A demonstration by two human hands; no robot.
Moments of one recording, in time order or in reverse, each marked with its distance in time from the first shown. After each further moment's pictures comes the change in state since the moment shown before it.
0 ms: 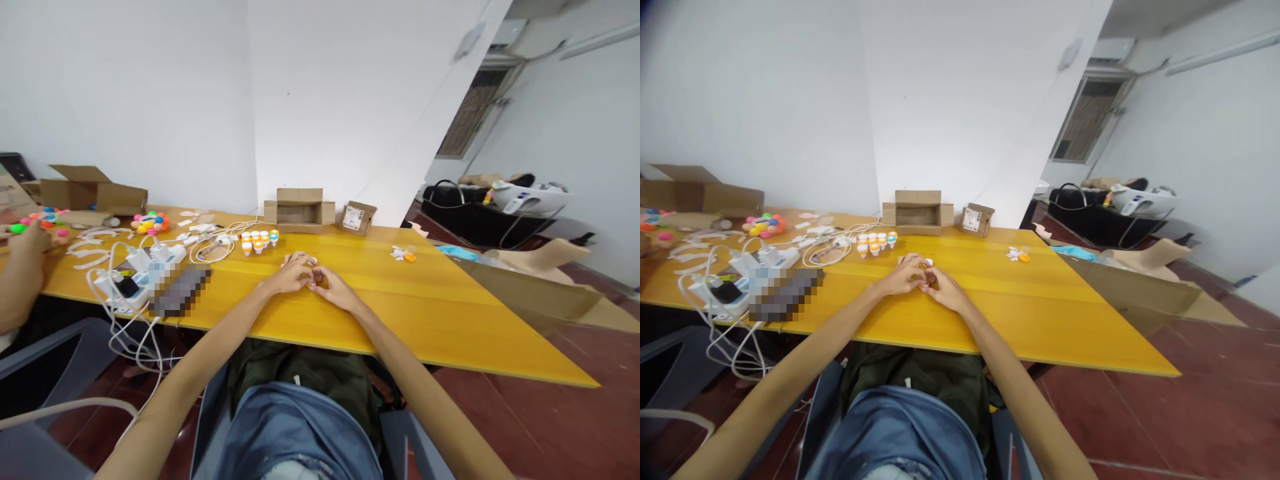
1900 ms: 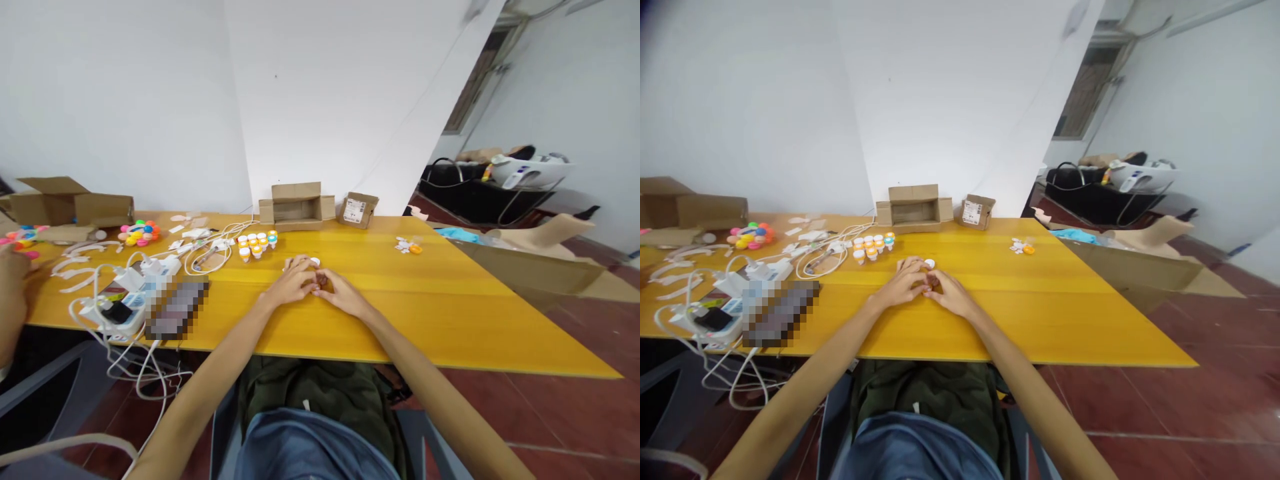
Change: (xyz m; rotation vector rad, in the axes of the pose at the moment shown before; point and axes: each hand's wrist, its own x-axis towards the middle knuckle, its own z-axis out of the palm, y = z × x) left_hand -0.007 0.002 0.003 0.044 0.021 0.052; right_hand -0.009 -0.007 0.003 -0.043 0.032 0.063
